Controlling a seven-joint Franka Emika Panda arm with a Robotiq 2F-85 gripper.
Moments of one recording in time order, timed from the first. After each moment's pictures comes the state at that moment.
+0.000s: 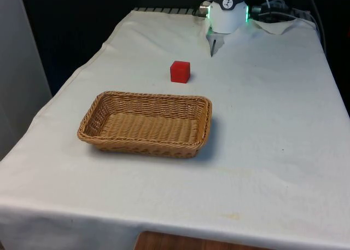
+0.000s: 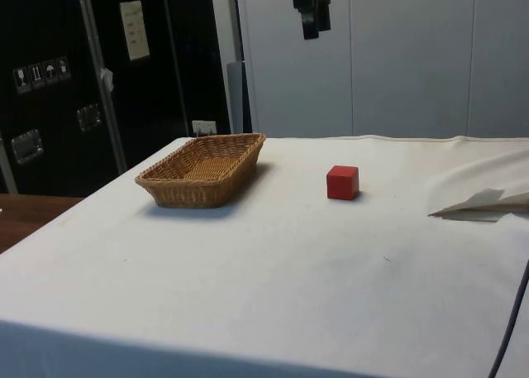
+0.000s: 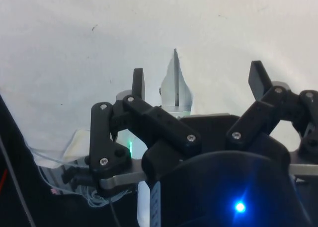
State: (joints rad) arm 0.19 -0.40 -0.25 -2.40 -0.13 1.97 -0.01
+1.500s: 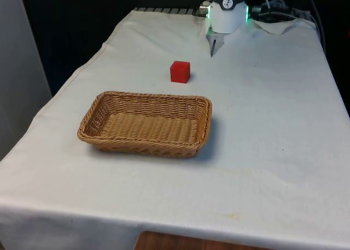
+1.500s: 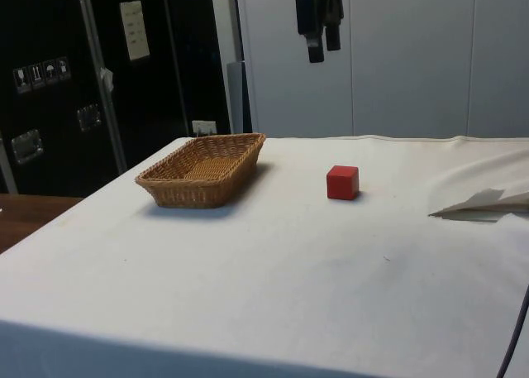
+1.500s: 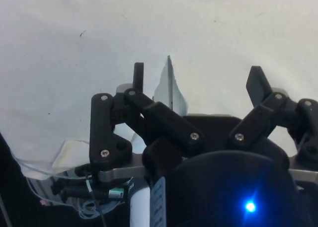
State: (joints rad) arm 0.18 -0.40 -0.27 -2.49 -0.17 2.06 0.10
